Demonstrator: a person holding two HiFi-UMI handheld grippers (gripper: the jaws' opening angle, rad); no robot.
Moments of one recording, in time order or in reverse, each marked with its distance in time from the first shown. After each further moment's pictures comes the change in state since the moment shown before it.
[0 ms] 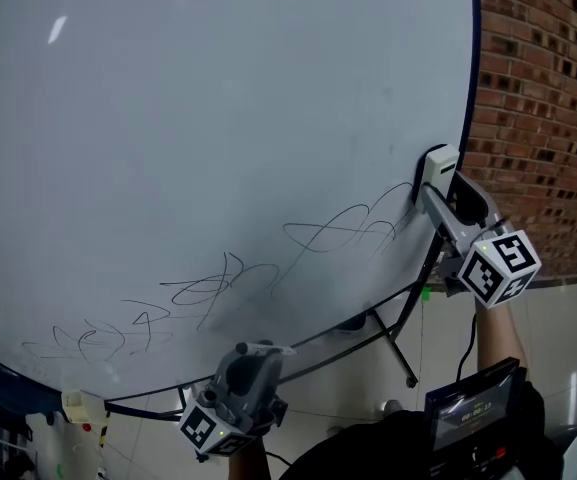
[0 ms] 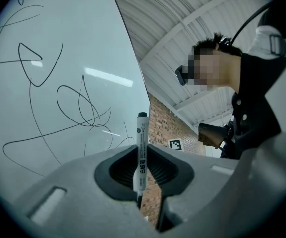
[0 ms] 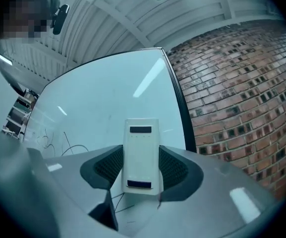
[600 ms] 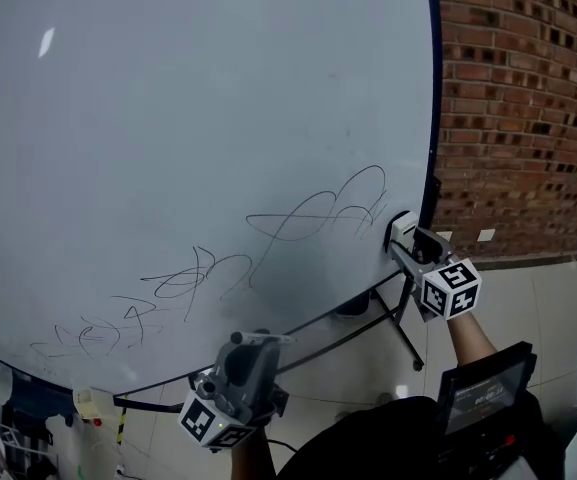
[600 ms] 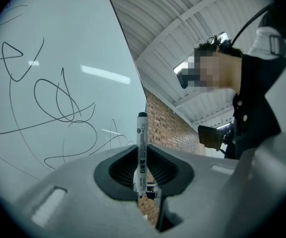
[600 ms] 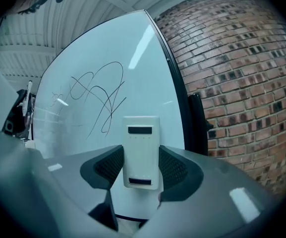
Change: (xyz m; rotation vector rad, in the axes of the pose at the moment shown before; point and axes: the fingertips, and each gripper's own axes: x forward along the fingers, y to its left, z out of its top) left arm 0.020 -0.025 -0.011 0.027 0.046 0.001; right arm -0.038 -0.010 -0.208 0.125 0.295 0.050
